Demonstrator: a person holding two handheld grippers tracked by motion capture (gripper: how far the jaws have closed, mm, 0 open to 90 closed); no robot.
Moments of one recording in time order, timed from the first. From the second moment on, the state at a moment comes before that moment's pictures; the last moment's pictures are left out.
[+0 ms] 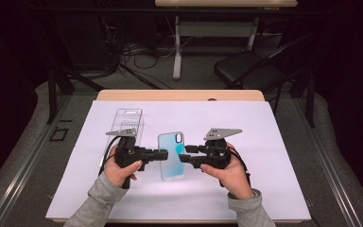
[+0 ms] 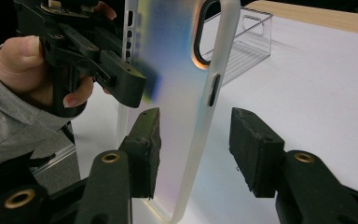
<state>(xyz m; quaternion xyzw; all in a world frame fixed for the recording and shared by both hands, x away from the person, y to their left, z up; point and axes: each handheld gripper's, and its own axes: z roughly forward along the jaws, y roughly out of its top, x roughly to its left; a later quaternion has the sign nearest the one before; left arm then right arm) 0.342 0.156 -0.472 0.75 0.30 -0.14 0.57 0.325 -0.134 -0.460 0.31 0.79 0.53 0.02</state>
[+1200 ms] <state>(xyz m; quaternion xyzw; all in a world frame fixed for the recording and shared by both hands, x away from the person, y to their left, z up) 0.340 0.152 -0.473 0.76 0.29 -0.15 0.56 0.326 -0.136 -0.464 0.33 0.78 0.54 0.00</state>
